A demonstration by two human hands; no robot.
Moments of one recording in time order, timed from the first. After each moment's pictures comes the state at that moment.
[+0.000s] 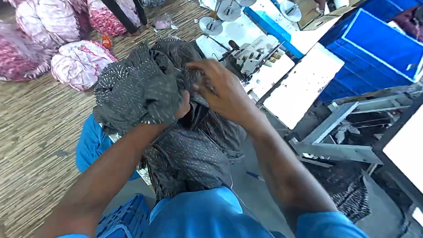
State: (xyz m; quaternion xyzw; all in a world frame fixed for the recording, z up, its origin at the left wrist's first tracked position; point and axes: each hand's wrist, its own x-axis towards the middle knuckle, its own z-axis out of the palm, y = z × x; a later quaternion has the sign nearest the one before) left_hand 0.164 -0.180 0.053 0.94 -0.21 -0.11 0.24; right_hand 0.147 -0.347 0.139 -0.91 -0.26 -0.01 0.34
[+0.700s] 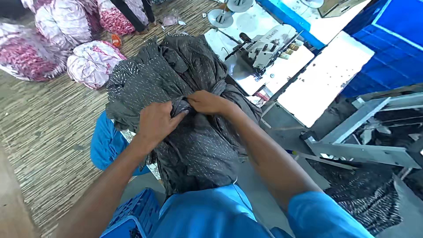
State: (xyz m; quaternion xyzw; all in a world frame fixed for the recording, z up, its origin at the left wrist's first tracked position) left_hand 0.110 -0.105 0.079 0.97 -0.14 -0.04 0.20; right_hand 0.177 -0.317 0.044 -0.86 -0.30 0.25 0.33
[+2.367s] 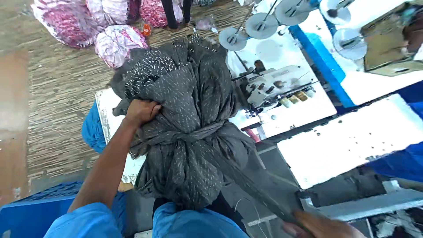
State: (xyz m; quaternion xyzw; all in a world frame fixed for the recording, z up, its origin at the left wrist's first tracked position) left_hand 0.174 -0.157 -0.057 0.98 -0.17 0.08 0.05; right_hand 0.053 -0.677 0.151 -0.87 -0.24 0.37 0.22
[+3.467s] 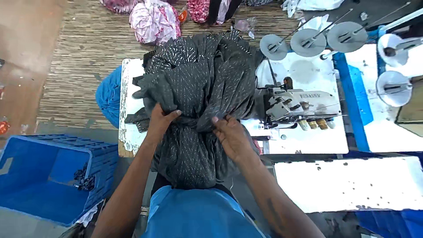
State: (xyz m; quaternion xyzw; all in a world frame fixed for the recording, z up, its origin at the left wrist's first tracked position) left_hand 0.068 -0.255 -0.024 0.66 0.30 0.14 0.68; right_hand 0.161 -0.481 0.016 -0.58 0.11 0.35 0.73
